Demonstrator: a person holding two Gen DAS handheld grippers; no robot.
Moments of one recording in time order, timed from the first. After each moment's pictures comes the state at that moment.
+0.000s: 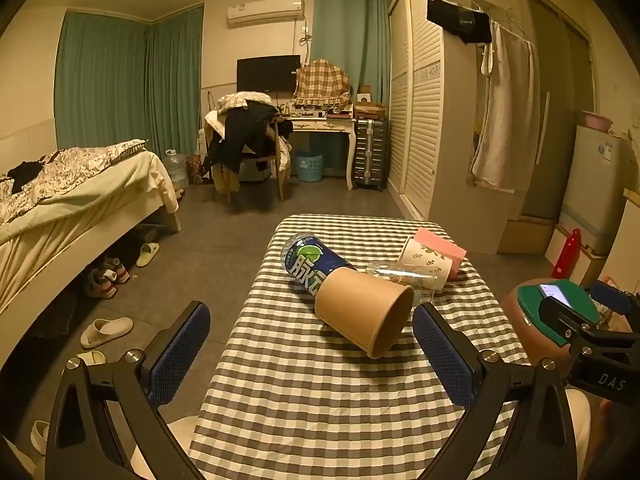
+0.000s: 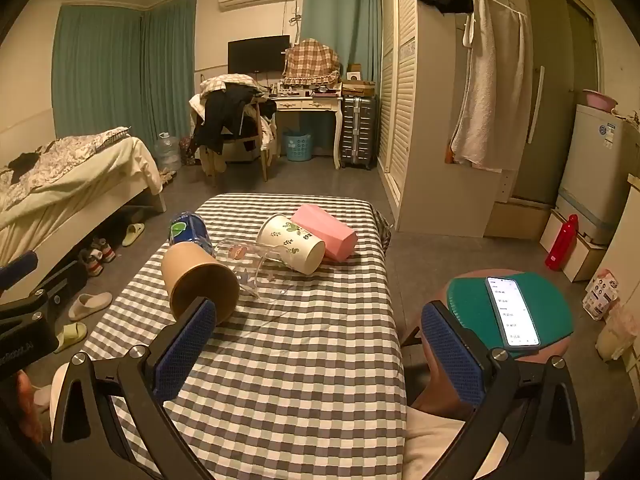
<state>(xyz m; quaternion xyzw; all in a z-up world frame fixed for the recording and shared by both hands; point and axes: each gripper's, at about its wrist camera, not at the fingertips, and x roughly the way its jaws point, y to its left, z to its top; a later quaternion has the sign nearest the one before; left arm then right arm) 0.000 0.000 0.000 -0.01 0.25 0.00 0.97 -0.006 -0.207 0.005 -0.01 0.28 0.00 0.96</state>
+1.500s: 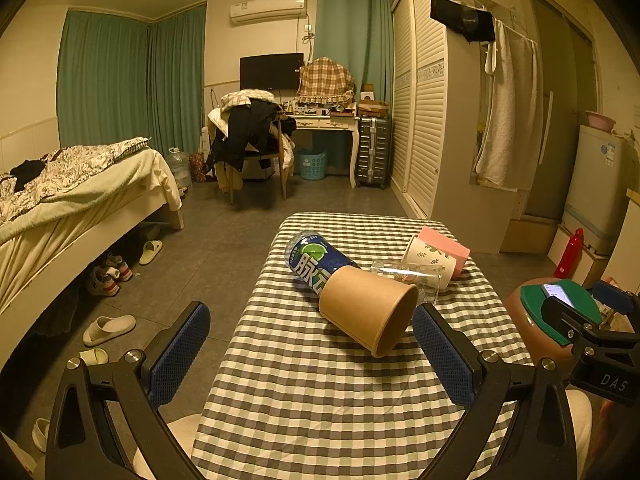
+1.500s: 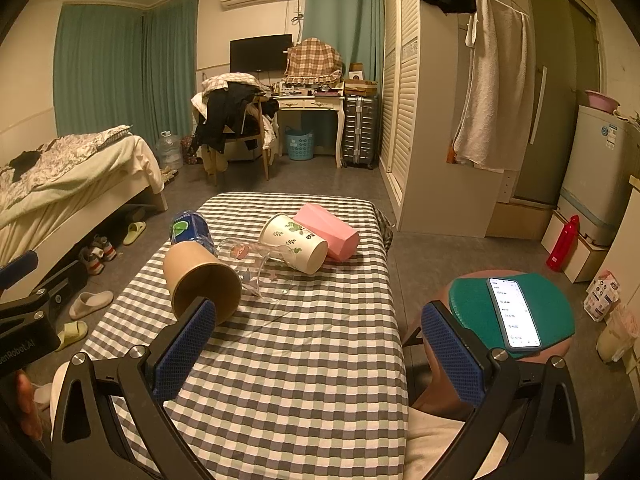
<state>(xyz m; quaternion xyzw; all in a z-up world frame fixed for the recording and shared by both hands) -0.004 0.010 0.003 -0.01 0.25 0.01 0.97 -0.006 -0.205 0.002 -0.01 0.28 0.00 0.96</state>
